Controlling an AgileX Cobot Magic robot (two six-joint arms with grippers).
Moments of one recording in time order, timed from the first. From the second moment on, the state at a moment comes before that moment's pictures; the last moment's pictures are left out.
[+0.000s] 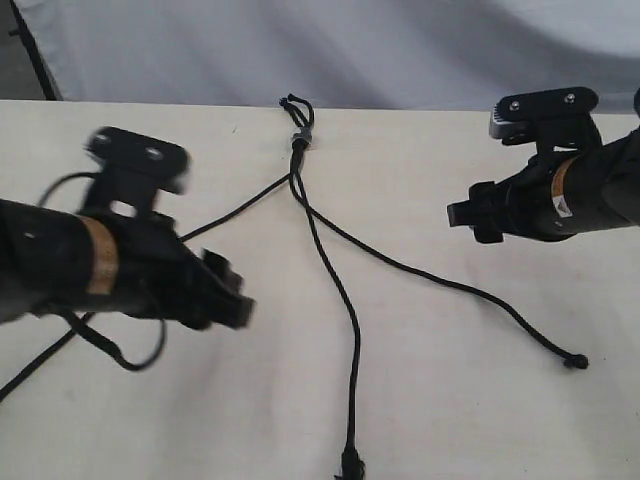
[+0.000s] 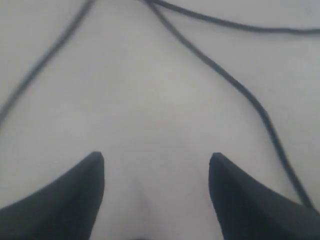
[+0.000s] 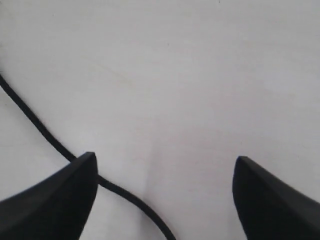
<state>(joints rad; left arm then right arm) -0.65 1.38 -0.66 0.45 0.25 -0.68 0.22 1.52 -0.77 -0.74 0.28 0.82</state>
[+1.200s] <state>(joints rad) -0.79 1.88 -1.18 0.37 0.76 -0.42 0.22 1.50 -0.77 -0.83 0.26 0.84</state>
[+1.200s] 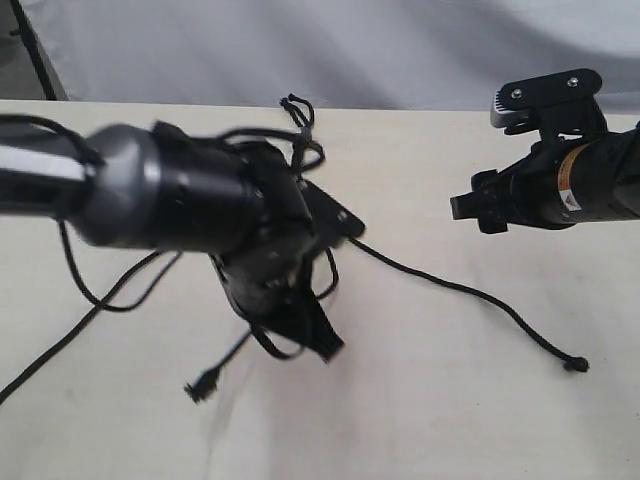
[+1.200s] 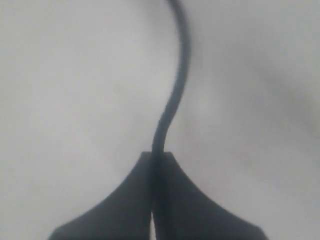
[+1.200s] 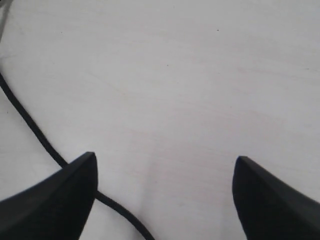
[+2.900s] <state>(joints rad) -0.42 1.61 -0.87 -0.14 0.50 0.18 0.22 1.59 -0.77 -0.85 0.16 0.86</state>
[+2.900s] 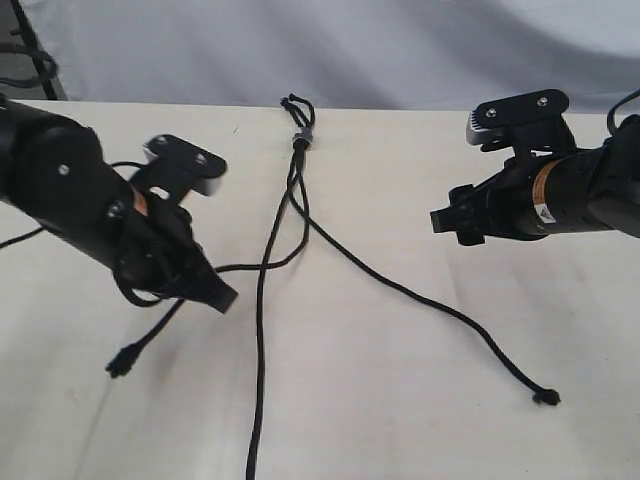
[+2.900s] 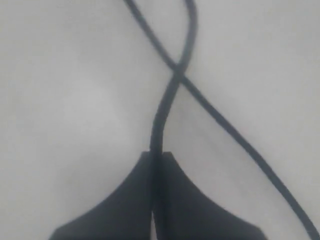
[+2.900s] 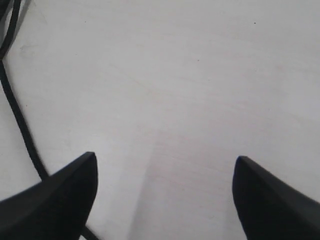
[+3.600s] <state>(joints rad) -0.20 1.74 -0.73 -0.14 0.25 0.16 0.22 1.59 -0.77 -0.82 0.14 0.86</state>
